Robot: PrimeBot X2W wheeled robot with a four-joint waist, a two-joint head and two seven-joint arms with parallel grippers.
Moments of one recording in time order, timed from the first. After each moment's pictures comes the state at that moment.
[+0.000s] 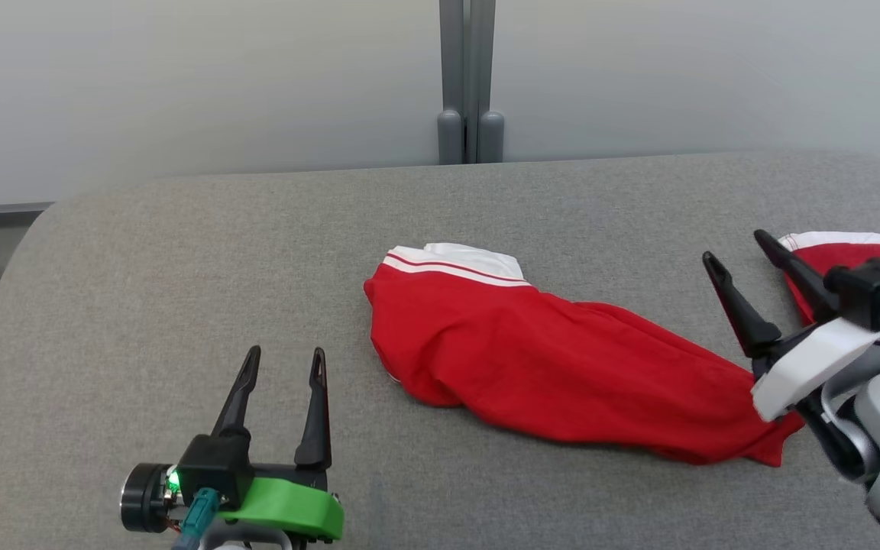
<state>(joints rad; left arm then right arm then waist) -0.03 0.05 -0.26 0.15 -0.18 0.05 -0.26 -0.43 -0.60 0.54 0.39 0.63 0.13 -0.26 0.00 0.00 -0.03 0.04</state>
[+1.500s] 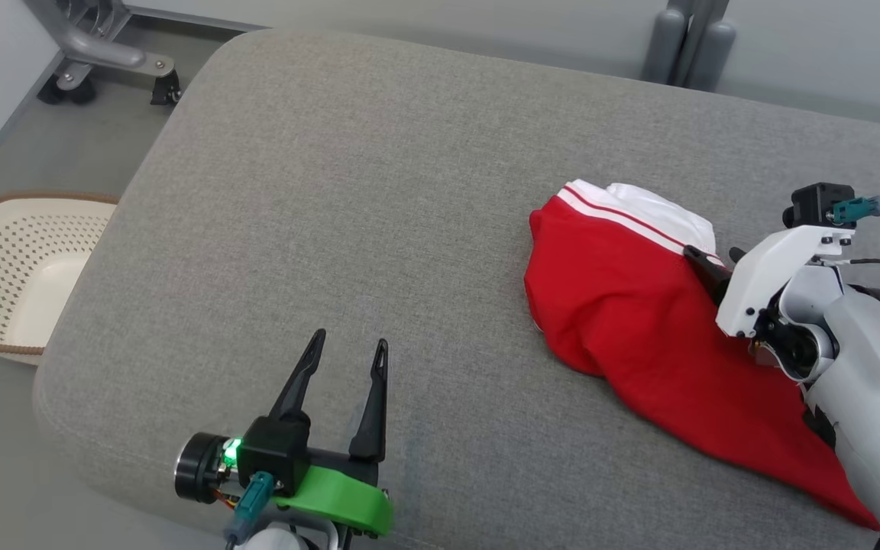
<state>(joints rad) -0.09 0.05 -0.39 0.16 -0.20 0.05 -0.26 -0.69 -0.34 0.39 0.86 0.77 0.13 0.23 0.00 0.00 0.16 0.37</state>
